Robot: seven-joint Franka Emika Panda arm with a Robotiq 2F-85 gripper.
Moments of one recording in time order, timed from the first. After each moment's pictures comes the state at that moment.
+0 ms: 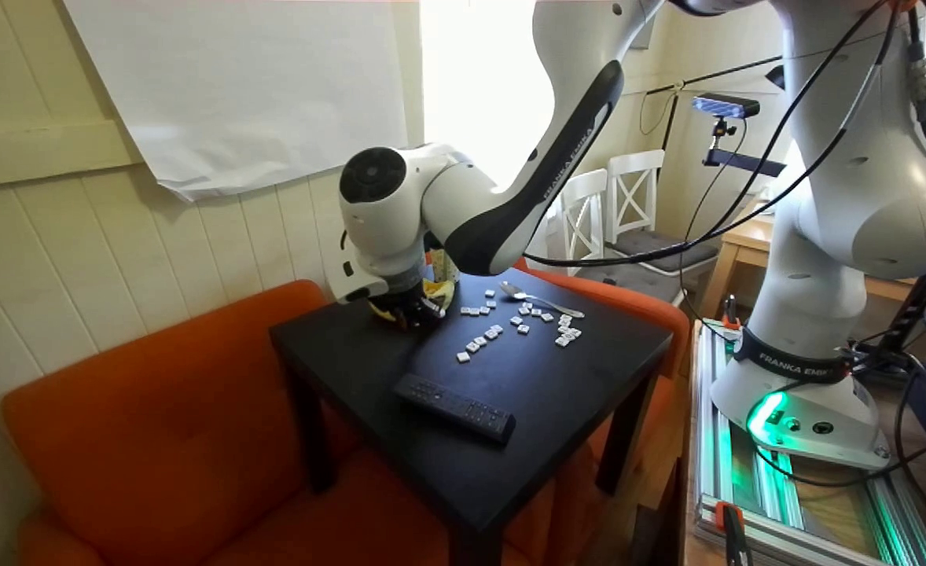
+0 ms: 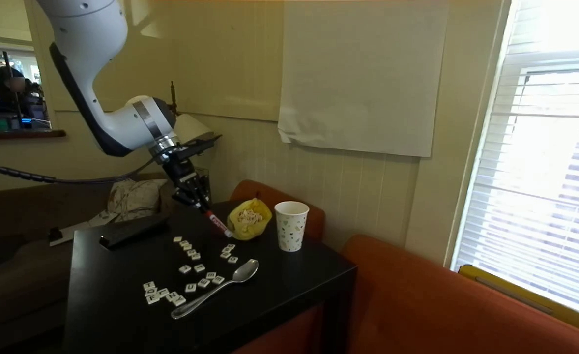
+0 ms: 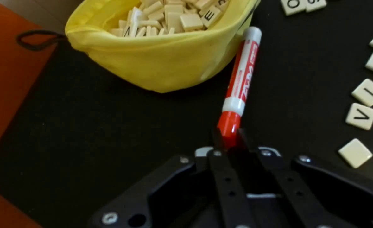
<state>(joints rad) 0.22 0.38 0.26 -2.06 -0.90 2.26 -0.59</state>
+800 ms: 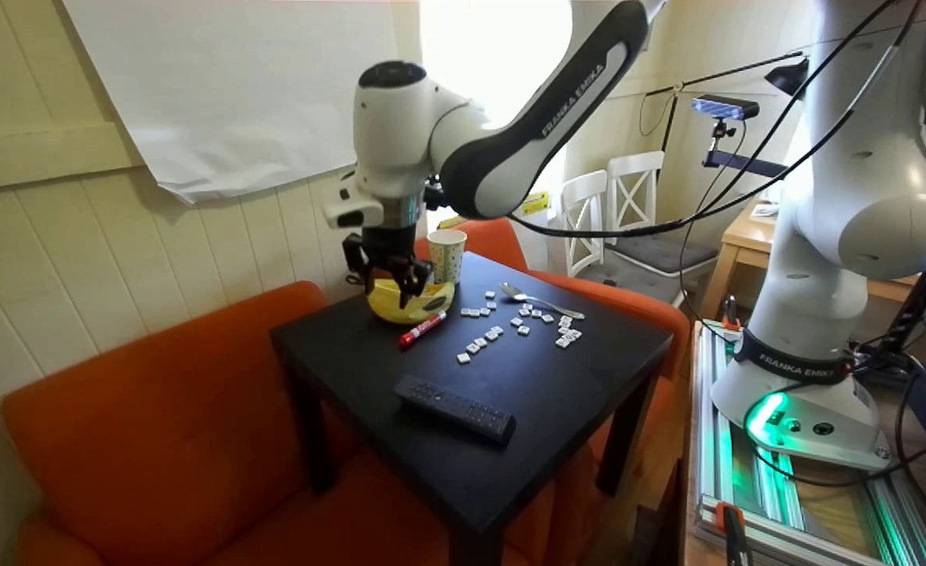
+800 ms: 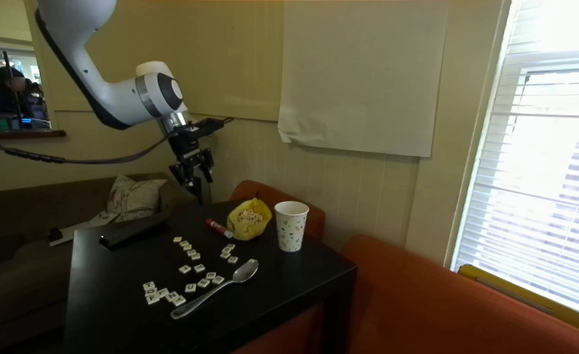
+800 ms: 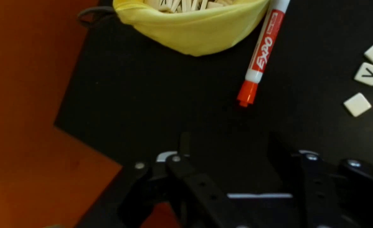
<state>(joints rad) 0.12 0.22 0.29 -2.12 -0.57 2.46 -0.88</state>
